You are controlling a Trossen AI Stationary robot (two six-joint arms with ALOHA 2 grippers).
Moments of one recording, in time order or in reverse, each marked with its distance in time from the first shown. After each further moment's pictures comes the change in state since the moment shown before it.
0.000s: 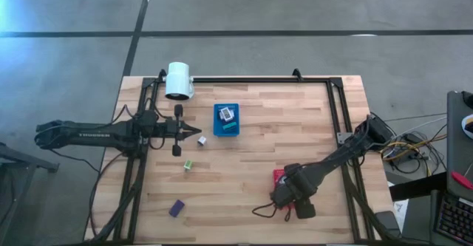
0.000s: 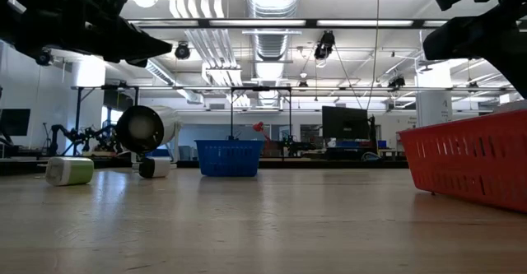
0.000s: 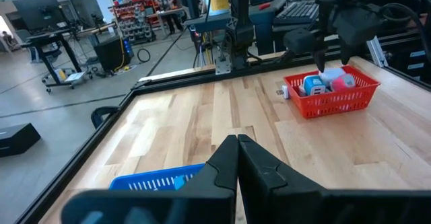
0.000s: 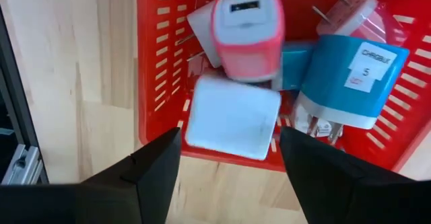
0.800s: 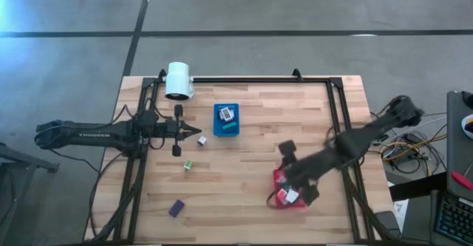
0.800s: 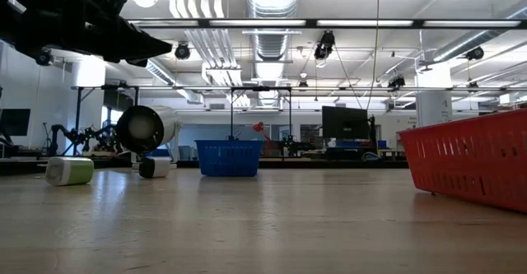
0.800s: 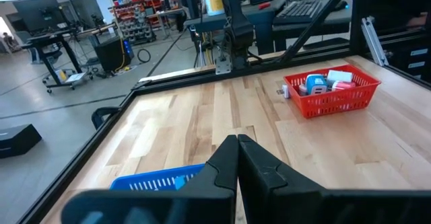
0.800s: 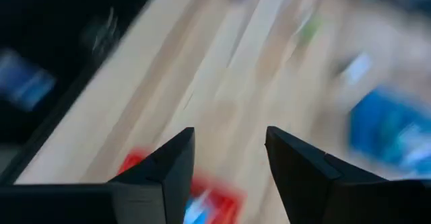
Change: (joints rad) left arm 0.000 0.000 0.000 0.000 0.000 0.006; right arm -0.043 -0.422 -0.016 0.352 0.324 -0.392
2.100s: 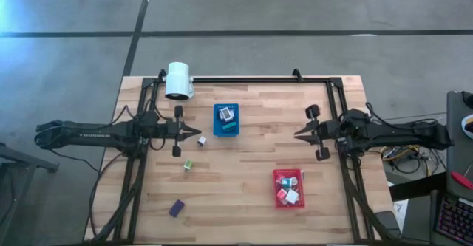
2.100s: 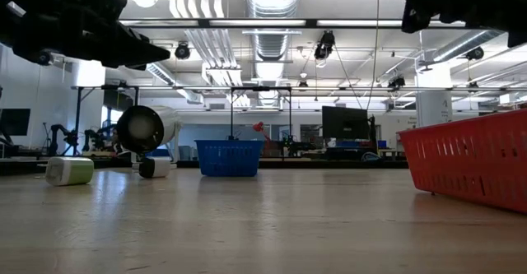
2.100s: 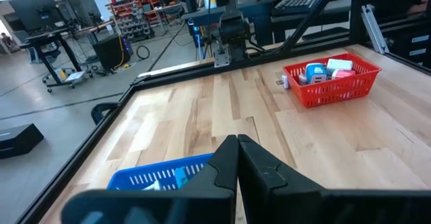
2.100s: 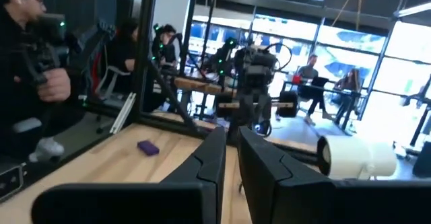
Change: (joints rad) left arm 0.000 0.000 -0.019 -0.004 0.000 0.028; right arm -0.622 -0.863 -1.123 1.279 -0.466 -0.134
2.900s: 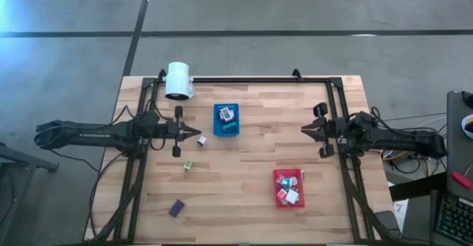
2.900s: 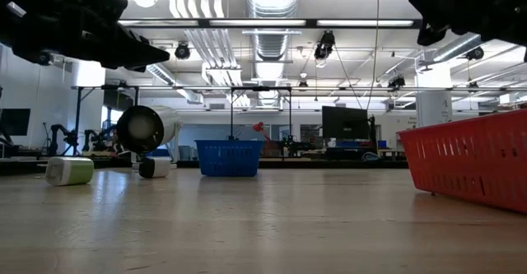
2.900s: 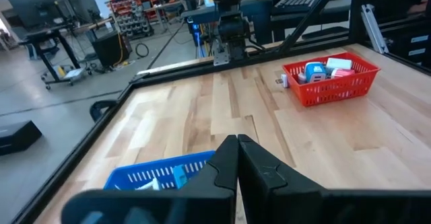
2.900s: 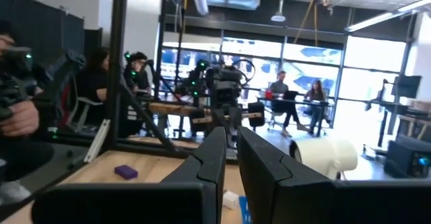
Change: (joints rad) left arm 0.000 0.000 0.000 -0.007 0.000 -0.008; right arm -0.051 -0.221 -0.125 0.016 0.069 0.090
